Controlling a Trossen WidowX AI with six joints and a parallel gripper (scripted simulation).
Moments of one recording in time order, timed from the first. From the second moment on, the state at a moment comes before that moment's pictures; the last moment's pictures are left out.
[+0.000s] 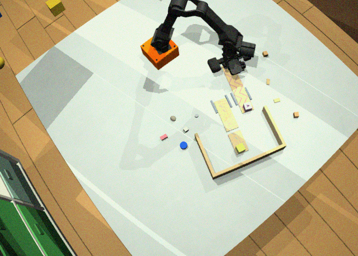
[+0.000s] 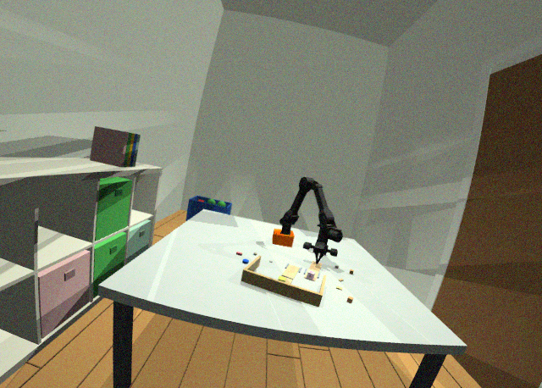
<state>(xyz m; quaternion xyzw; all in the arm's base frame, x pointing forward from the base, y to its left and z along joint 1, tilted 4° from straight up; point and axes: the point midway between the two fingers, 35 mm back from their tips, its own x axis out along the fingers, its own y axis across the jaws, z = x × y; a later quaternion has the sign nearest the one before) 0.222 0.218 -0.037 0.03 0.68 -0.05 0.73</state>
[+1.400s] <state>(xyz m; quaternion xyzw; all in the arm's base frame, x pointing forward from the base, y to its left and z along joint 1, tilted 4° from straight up) 0.207 0.220 -0.035 0.03 0.68 -0.05 0.73</state>
